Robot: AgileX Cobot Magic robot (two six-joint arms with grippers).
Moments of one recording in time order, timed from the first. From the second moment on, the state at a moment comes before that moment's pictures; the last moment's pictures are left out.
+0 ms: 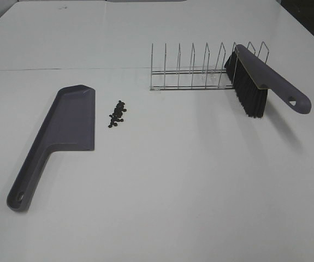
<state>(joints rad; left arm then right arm) -0.04 0.00 -0.50 -0.01 1.06 0.01 -0.03 0.00 -0.51 0.07 1.06 -0.12</state>
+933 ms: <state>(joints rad) -0.04 0.32 -0.52 0.00 0.74 0.01 -0.03 0.00 -0.51 0.07 1.06 -0.12</state>
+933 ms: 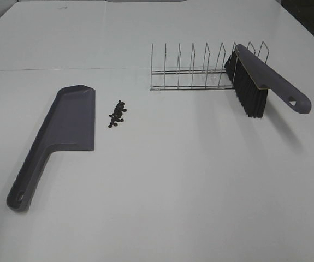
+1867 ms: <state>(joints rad) -0.05 1.53 -1.05 -0.17 0.88 0.01 -0.03 0.00 -0.51 0.07 1.06 -0.12</state>
